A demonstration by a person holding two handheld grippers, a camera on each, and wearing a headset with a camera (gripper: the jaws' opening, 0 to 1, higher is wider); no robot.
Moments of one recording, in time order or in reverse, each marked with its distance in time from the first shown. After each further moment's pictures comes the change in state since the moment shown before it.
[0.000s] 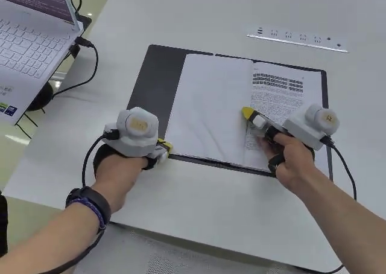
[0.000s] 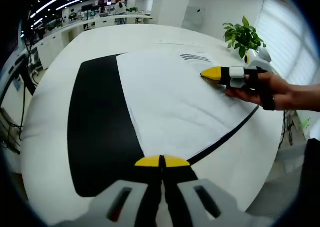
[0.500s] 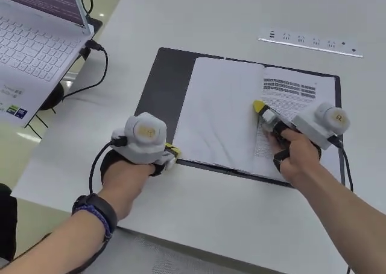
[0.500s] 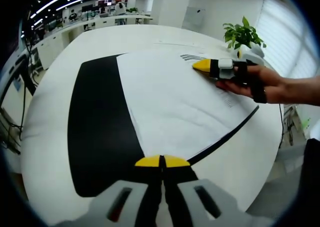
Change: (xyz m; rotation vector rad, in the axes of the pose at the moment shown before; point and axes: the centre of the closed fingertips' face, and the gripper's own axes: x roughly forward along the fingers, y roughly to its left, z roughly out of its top) left arm 0.002 0.003 -0.001 0.000 -0.002 0.000; right arm 0.015 0.008 0.019 0.026 -0.070 -0.020
